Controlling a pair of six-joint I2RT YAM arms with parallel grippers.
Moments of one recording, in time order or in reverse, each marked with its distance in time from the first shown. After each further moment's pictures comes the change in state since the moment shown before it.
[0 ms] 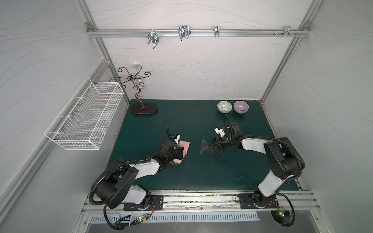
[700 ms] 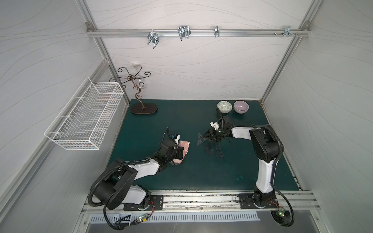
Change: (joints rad) left arm 0.000 -0.013 0.000 -0.006 0.004 0.006; right arm 0.038 0.295 0.334 -0.128 0.186 -0.100
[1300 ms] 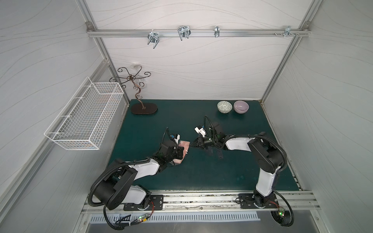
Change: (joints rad) left arm 0.000 0.000 0.000 0.001 0.004 0.000; right arm 0.275 -0.101 -0.185 0.446 -0.215 0.250
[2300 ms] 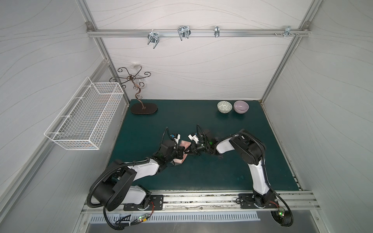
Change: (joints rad) left arm 0.000 -0.014 0.000 0.015 0.039 -0.008; right arm 0.068 0.245 0.045 0.218 0.012 0.107
